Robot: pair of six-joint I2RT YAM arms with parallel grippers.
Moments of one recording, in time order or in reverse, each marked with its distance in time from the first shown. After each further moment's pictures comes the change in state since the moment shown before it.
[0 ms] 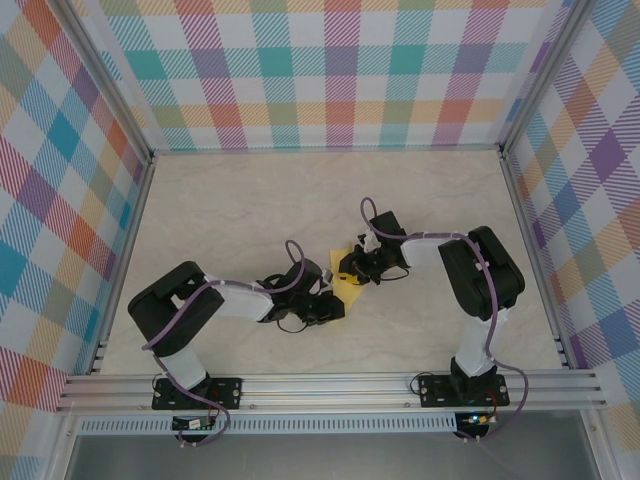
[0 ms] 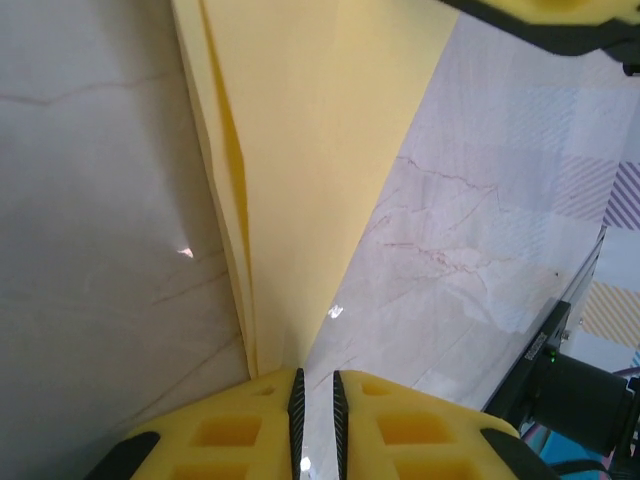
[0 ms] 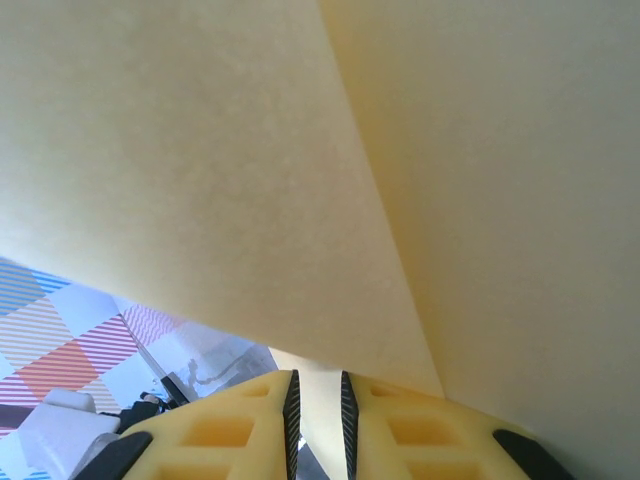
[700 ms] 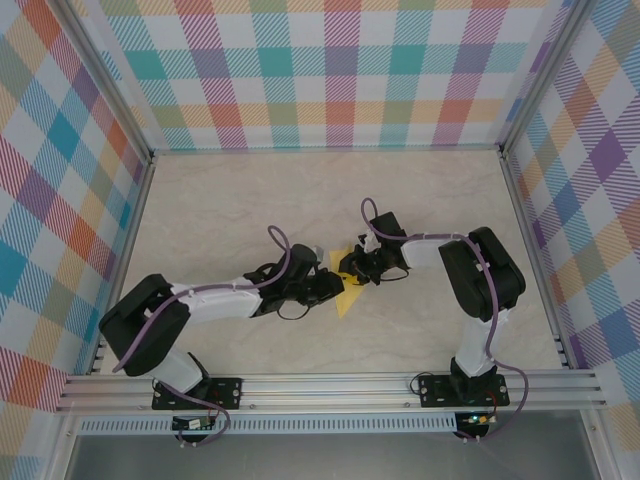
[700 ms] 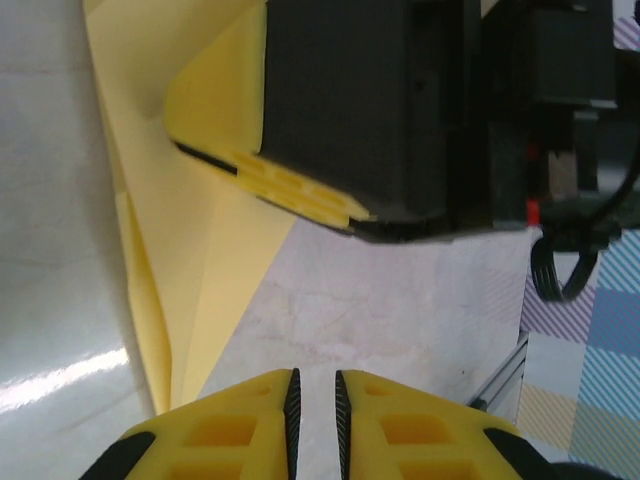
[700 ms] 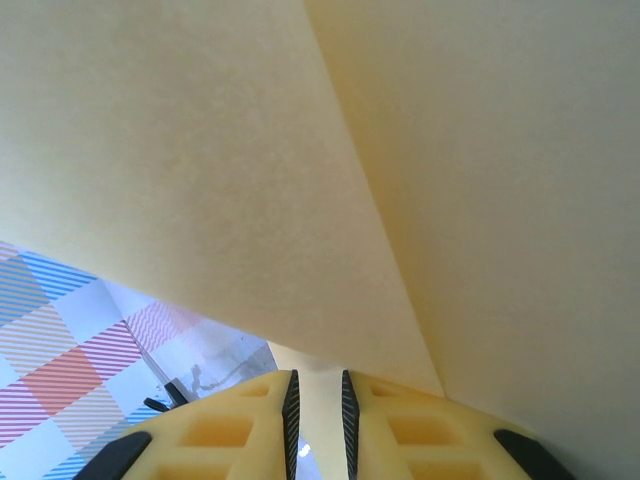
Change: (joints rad) left arm 0.016 -0.151 0.068 -0.072 -0.201 -0.113; right arm 0.004 -0.010 -0.013 0.019 0.009 0.027
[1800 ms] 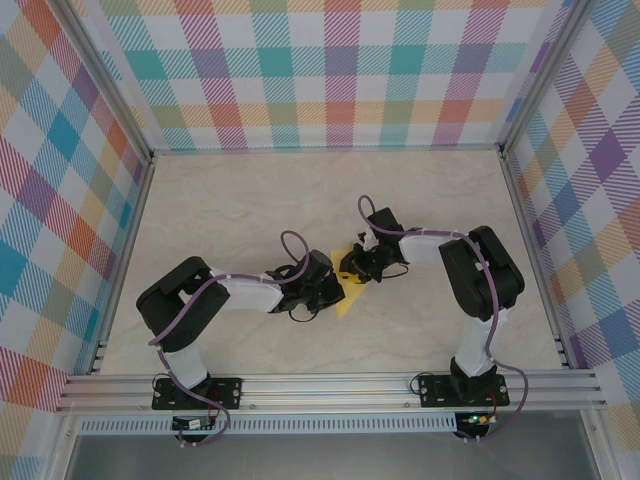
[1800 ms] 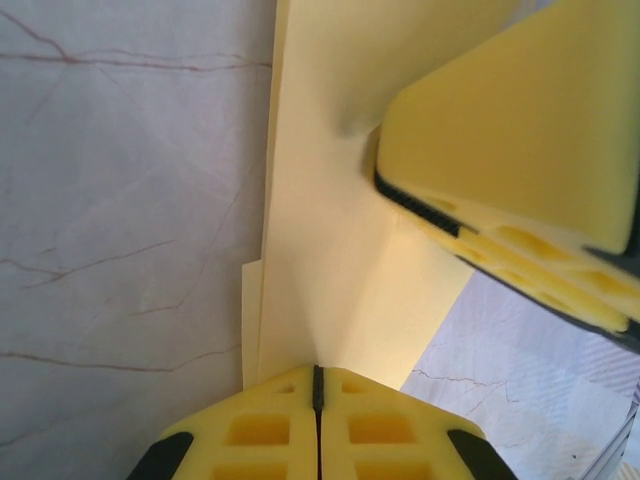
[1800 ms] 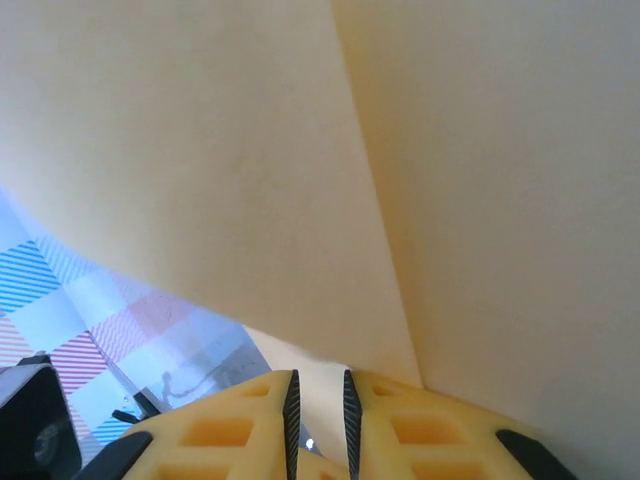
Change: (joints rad) left arm -0.024 0.203 0.064 -0.033 -0.089 -0.023; right arm 0.002 -0.010 0.077 -0.143 0.058 -0.069
